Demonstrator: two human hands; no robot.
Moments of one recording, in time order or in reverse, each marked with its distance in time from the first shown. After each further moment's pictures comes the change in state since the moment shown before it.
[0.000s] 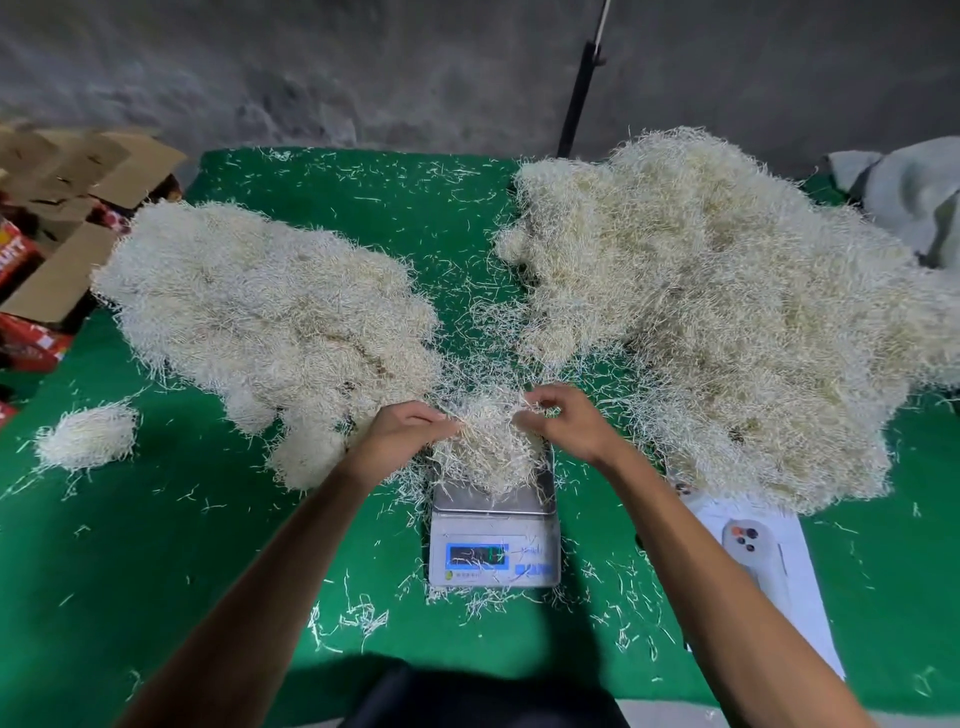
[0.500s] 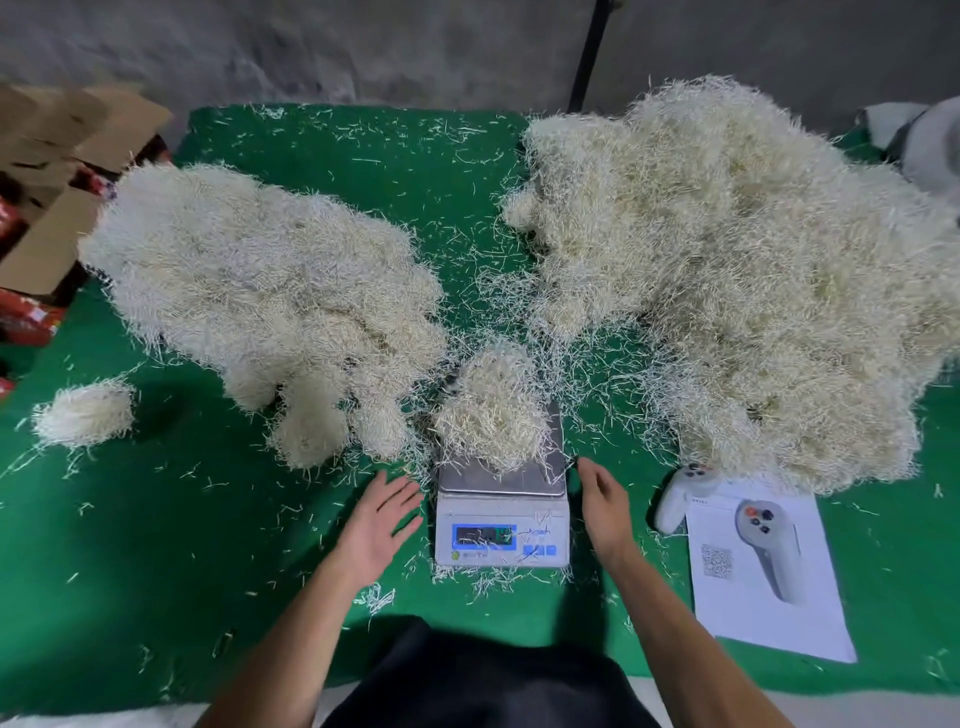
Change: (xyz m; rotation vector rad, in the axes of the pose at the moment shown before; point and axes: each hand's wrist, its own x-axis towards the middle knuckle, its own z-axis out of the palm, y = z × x) left_hand -0.044 -0.134 0.039 -0.890 0.039 -0.366; right_hand -0.051 0.137 0.087 0.427 0.414 0.348
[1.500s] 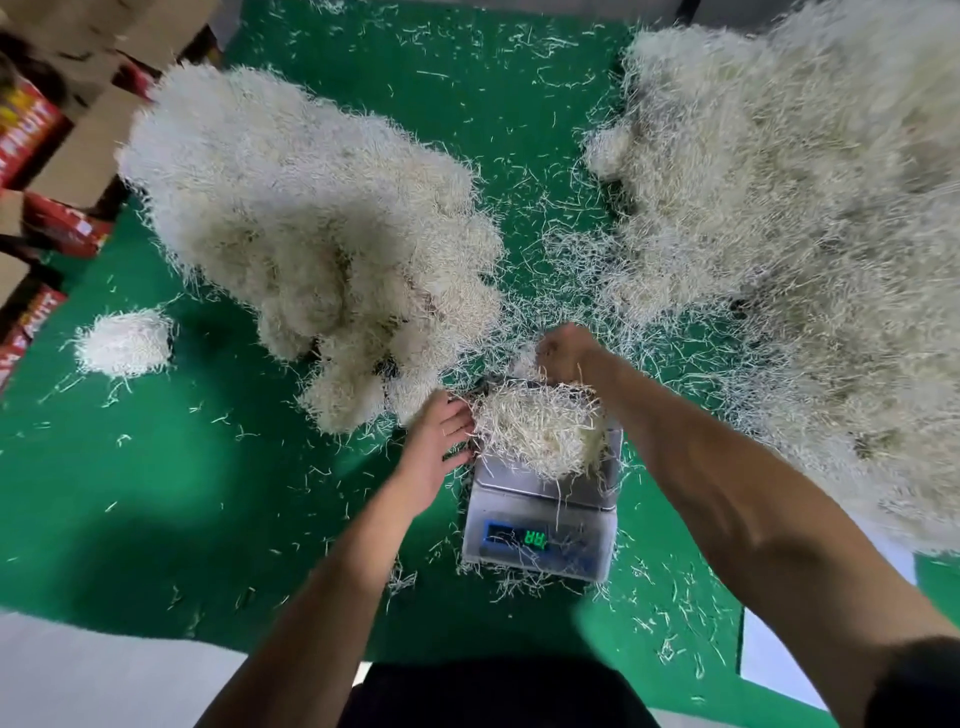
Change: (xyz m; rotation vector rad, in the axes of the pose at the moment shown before) left_hand 0.049 0.042 0.049 0.122 0.062 0.099; right_hand 0.152 -0.166 0.122 -0.914 -0.507 -0.164
